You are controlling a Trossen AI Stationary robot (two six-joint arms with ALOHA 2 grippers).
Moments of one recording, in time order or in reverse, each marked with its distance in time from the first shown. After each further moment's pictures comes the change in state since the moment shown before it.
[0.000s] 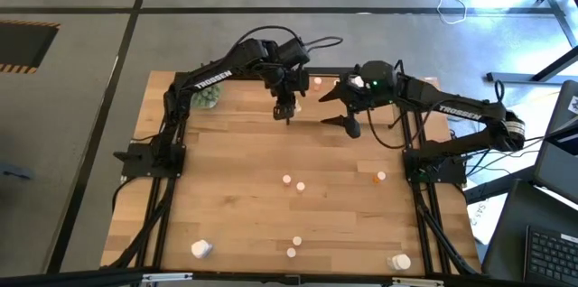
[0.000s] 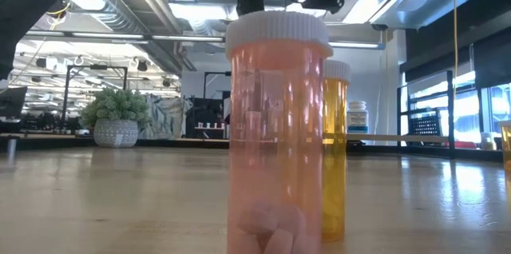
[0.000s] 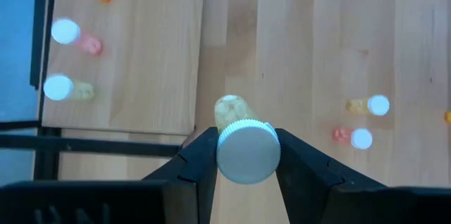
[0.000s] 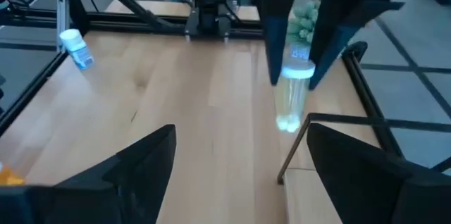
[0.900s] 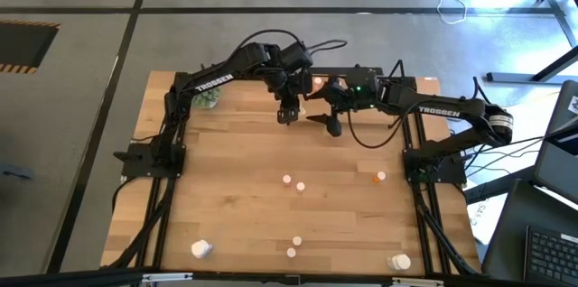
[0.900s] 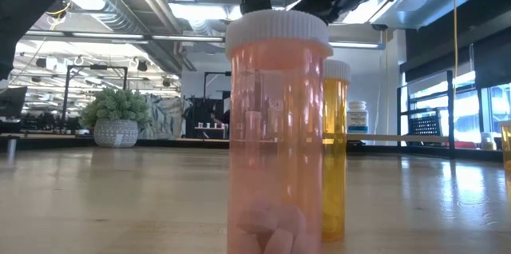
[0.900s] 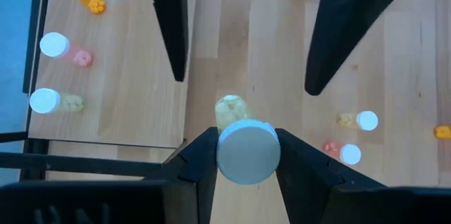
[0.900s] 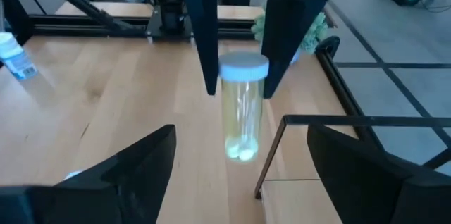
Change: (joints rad) left arm -0.030 0.002 0.000 0.042 -0.002 -0.052; right arm 0.006 0.129 -0.089 0.267 0.105 0.039
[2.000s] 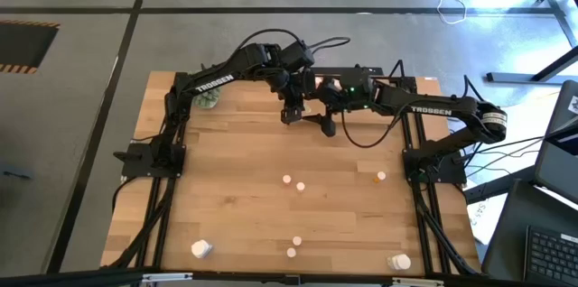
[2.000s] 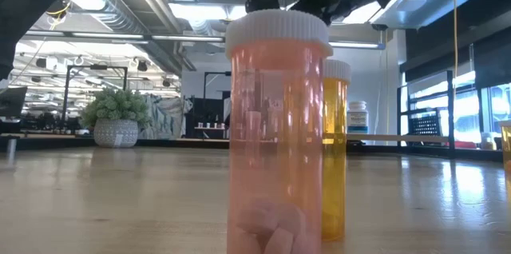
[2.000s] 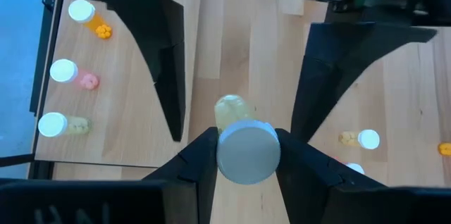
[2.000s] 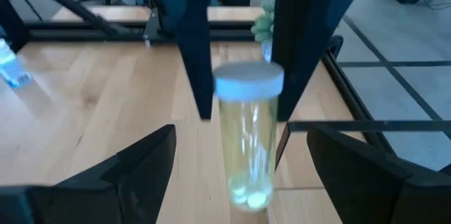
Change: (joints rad) left arm -0.006 0.001 0.000 0.066 0.001 -0.001; right arm 0.001 0.061 0.000 0.072 0.000 0.028
